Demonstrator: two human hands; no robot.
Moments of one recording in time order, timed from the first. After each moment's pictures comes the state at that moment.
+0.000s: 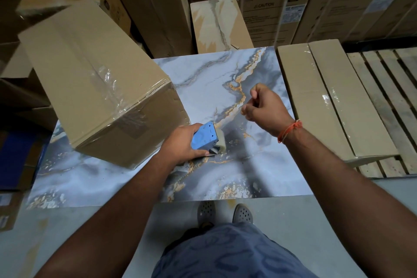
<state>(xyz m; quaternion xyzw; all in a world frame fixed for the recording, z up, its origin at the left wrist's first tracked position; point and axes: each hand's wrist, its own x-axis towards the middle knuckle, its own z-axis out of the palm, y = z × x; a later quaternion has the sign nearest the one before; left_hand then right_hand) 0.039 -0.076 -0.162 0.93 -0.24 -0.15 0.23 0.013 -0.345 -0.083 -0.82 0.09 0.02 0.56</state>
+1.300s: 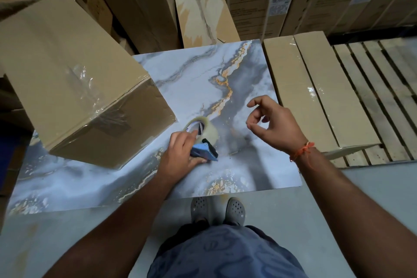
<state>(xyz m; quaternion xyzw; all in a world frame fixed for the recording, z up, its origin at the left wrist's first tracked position) -0.016 -0.095 -0.212 0.94 -0.27 0.03 0.20 -0.045 -0.396 -0.103 -0.88 -0.01 -0.03 0.47</state>
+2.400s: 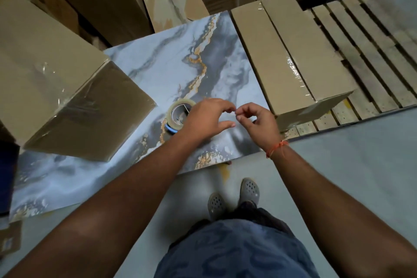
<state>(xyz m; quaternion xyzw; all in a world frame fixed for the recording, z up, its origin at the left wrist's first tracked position) -0.029 -0.230 -0.139 0.88 -0.41 -0.11 0.20 -0.129 -0.393 -0.192 -0.79 0.15 -0.08 0.59</state>
